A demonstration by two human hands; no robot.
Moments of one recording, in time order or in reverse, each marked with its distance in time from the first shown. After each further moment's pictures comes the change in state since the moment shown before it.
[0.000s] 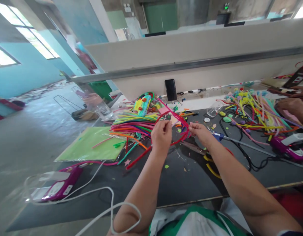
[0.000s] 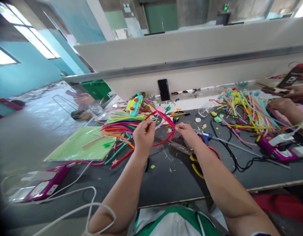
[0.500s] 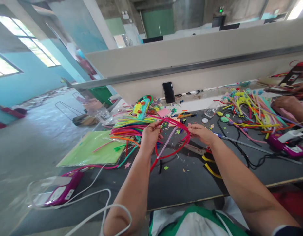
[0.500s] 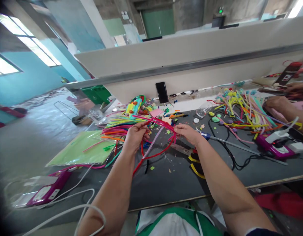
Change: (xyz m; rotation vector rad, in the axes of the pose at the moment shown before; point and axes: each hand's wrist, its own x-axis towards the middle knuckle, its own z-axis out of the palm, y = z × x) left_hand 0.019 -0.039 -0.007 -0.543 -0.247 -0.534; right_hand -0.004 -0.010 -0.019 0.075 -0.209 0.074
